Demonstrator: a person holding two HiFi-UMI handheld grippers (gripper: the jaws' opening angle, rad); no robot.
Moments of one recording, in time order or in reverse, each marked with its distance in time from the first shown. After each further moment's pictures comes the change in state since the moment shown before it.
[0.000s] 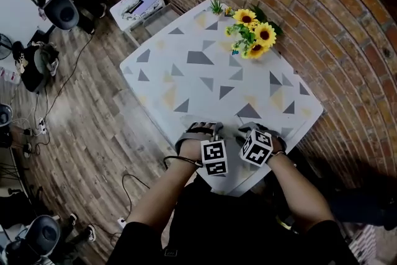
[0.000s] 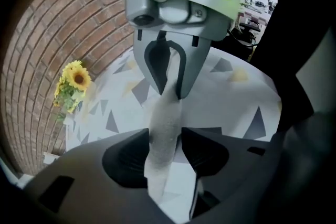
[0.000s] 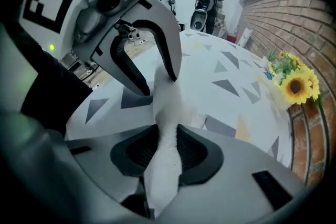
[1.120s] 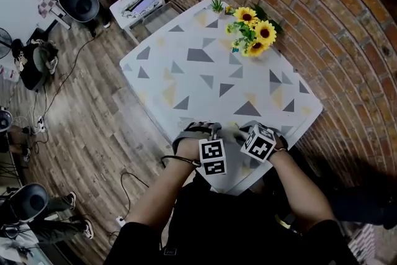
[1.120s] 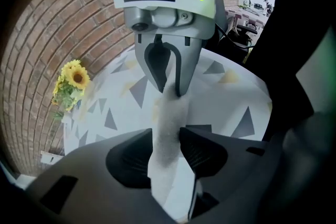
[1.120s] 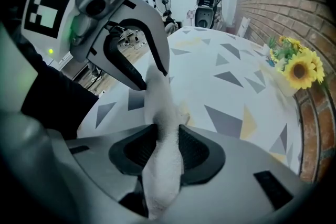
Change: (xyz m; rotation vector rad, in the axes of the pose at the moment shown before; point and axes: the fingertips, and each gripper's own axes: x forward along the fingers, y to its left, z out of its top) left arm -0.015 -0.007 -0.003 0.000 0.011 -0.035; right arm -0.006 0.008 -0.004 0.093 0.014 0.086
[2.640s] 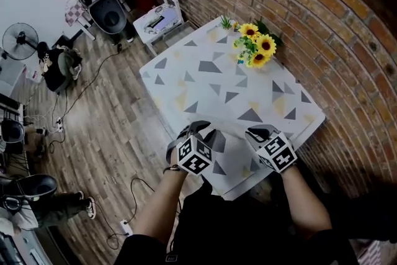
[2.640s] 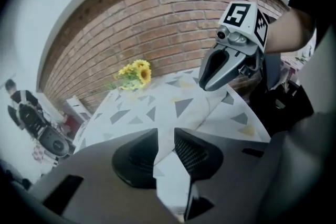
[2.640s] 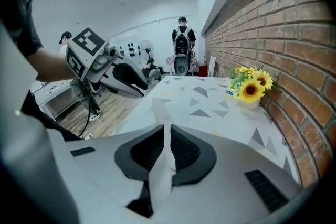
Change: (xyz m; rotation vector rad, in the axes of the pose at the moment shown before) left arm -0.089 0.043 -0.017 -0.598 -0.183 0.299; right arm -0.102 -0.014 0.028 0.162 -0.499 -0.147
